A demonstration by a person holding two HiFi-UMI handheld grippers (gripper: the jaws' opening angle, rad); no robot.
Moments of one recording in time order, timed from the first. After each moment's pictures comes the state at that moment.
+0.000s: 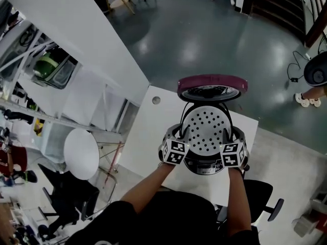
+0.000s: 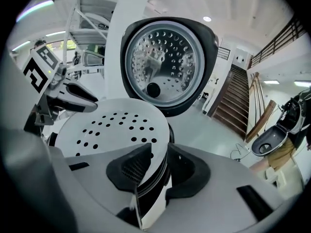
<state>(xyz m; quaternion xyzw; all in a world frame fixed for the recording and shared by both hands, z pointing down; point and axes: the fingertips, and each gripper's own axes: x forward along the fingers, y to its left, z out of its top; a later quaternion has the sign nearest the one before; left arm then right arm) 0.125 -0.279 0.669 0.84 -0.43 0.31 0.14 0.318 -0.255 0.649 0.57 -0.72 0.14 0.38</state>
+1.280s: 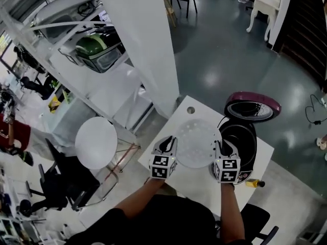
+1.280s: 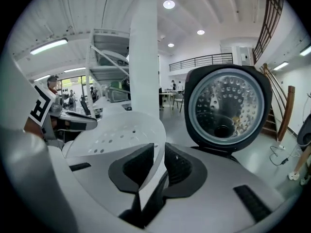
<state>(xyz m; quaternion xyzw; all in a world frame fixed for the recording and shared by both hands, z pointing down) -0.108 -0.214 0.581 0.77 -0.59 0.17 0.19 0.099 -0.238 0.575 0.51 -0.82 0.14 0.22</state>
